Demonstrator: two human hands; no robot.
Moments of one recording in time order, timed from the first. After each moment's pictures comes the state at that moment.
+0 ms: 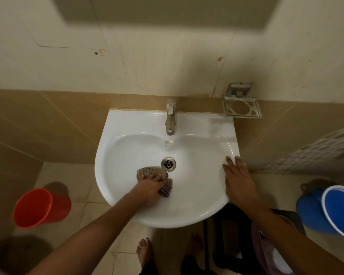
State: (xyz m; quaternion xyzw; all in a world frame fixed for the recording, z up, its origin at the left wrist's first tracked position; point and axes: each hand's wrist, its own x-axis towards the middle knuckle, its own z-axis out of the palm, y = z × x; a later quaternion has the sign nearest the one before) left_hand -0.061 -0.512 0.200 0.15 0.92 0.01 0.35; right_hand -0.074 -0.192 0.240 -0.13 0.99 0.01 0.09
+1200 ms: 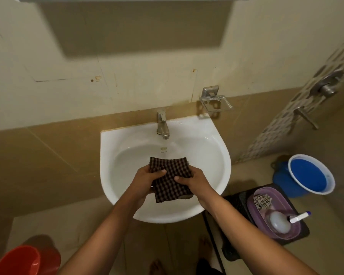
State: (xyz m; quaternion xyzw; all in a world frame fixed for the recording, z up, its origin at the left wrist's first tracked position) left_hand -0.040 -0.558 0.324 -0.10 0.64 0.71 0.27; right_hand -0.011 -0.375 0.313 0.18 0.67 -0.71 0.14
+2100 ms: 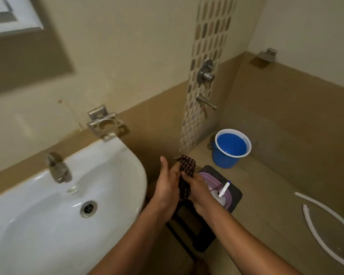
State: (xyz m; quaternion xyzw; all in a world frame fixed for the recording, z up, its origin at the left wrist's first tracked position) left_hand 0.038 -0.264 0.385 0.04 0.50 0.71 0.49; right_hand 0.089 -0.169 0.334 0.39 0.48 -0.78 -0.08
